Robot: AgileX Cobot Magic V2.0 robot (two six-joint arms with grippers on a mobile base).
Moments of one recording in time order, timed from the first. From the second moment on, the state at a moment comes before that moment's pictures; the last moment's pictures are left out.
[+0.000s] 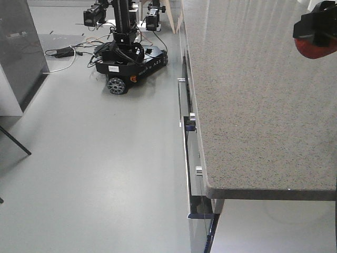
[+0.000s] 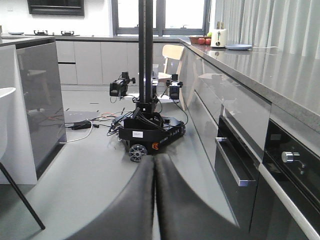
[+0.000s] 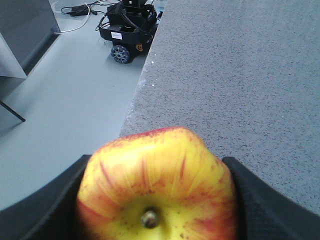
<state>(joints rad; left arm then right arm) 0.00 -0.01 0.02 0.02 0.08 -0.11 0.03 1.31 -1.47 0.18 0.77 -0.13</state>
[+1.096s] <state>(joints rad) 0.00 -0.01 0.02 0.02 0.08 -0.11 0.03 1.31 -1.47 0.18 0.77 -0.13</state>
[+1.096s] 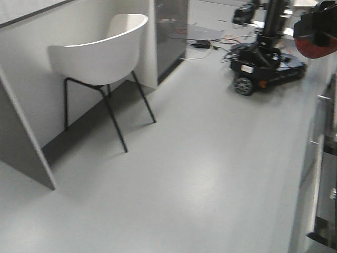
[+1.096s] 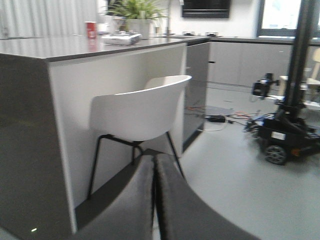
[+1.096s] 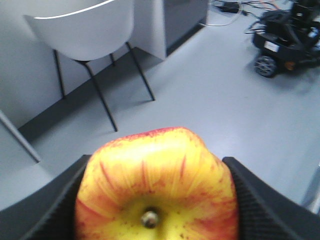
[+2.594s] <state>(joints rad) 0.00 -0.01 0.02 0.02 0.08 -0.11 0.03 1.31 -1.47 0.18 0.77 -0.13</state>
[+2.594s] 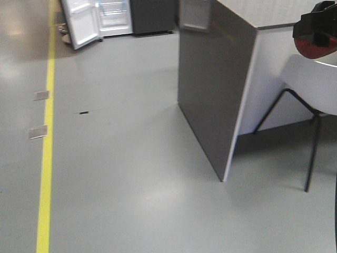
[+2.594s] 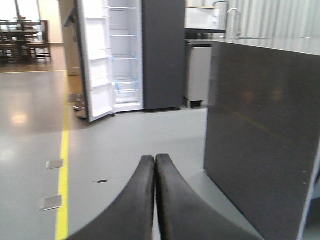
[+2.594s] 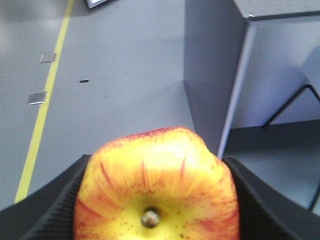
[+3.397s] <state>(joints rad) 0.00 -0.01 0.02 0.02 0.08 -0.11 0.03 1.31 -1.47 0.18 0.77 -0.13</state>
